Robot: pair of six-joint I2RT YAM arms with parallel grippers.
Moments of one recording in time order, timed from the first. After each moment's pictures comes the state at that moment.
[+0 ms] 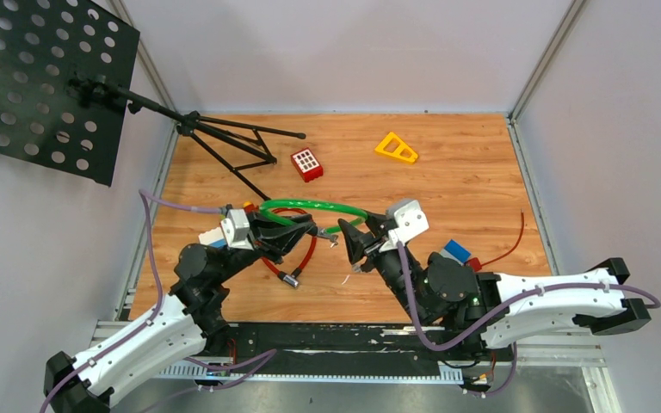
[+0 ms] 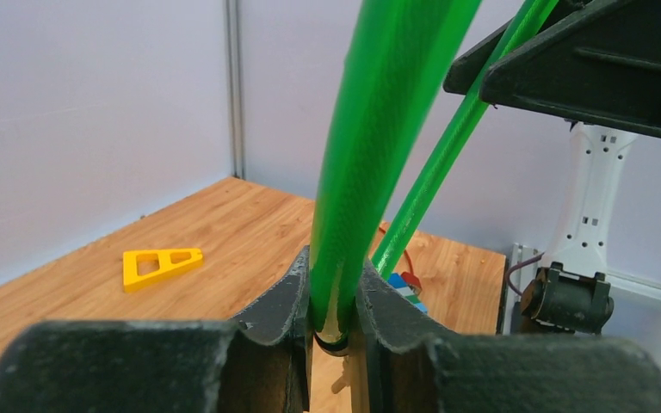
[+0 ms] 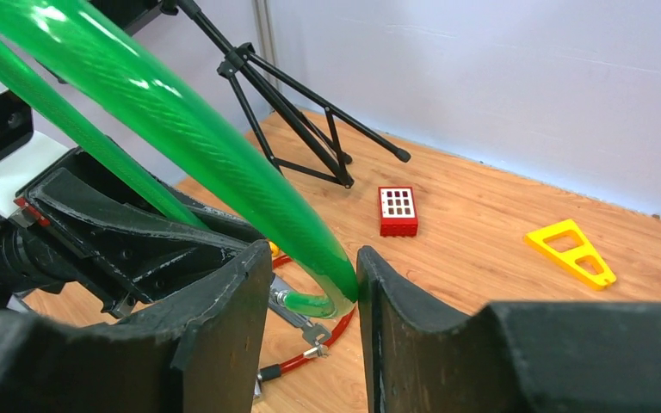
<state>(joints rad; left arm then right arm) -0.78 0.59 0.38 0.62 0.30 -0.21 1.64 1.01 1.04 0.17 1.06 -0.12</state>
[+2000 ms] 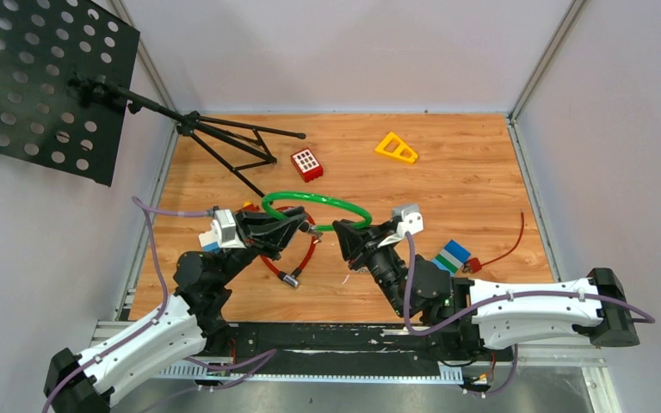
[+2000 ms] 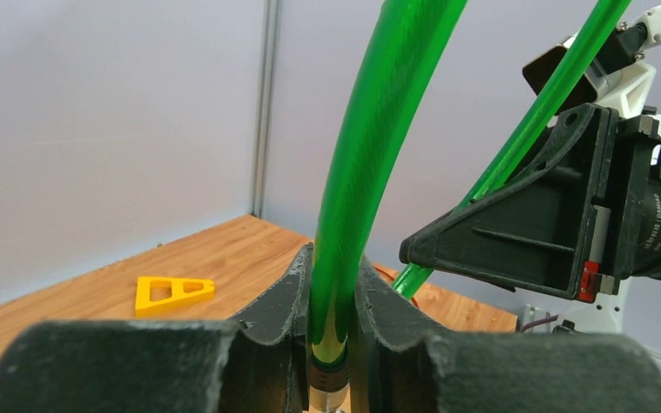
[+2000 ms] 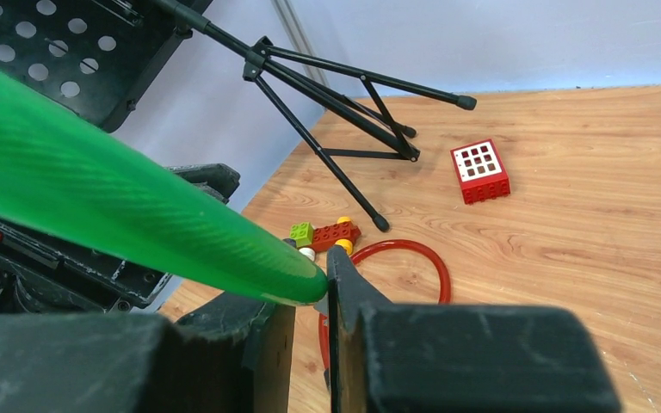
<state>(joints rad) -0.78 0.59 0.31 0.83 0.21 -0.28 1.50 1.00 0.74 0.47 0.93 0.26</state>
